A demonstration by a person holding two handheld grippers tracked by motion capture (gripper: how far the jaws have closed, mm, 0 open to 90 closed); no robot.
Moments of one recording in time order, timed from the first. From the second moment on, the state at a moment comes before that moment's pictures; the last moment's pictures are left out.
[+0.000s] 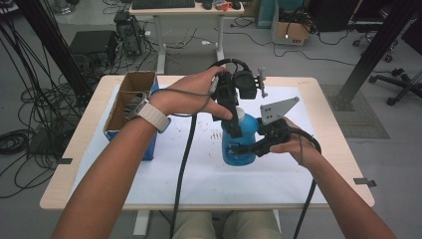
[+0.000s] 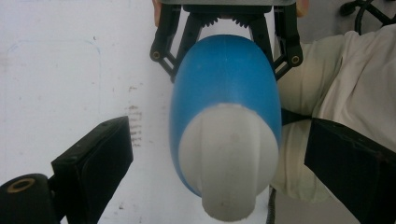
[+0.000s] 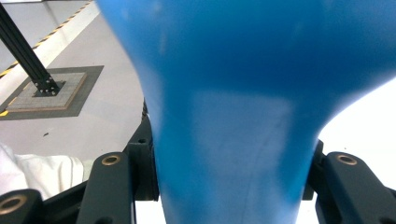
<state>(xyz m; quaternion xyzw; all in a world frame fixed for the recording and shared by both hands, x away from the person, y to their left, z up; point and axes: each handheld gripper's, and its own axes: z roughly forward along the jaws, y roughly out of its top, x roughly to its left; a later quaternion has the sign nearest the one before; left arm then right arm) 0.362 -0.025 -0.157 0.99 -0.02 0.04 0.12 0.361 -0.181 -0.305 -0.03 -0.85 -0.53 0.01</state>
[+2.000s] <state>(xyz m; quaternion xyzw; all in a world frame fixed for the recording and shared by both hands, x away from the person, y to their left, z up) 0.367 -0.034 -0.187 0.99 -0.03 -0.01 0.10 0.359 -0.178 -0.310 -0.02 -0.85 -0.52 0.01</state>
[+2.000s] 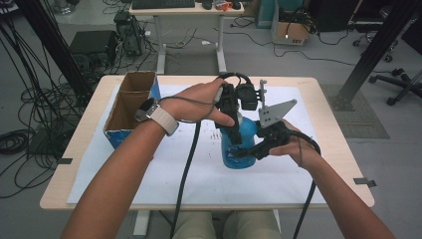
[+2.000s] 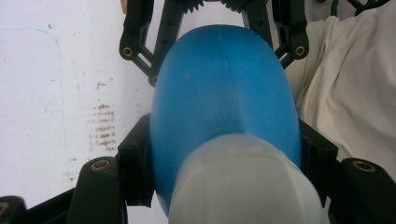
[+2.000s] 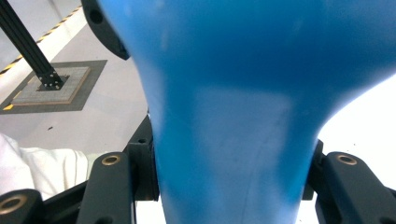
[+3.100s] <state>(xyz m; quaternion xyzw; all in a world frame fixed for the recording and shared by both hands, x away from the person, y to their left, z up) 0.366 -0.033 -0.188 0.99 -0.03 -0.01 0.11 0.359 -0.179 -0.308 -0.03 -0.85 -0.52 0.01</state>
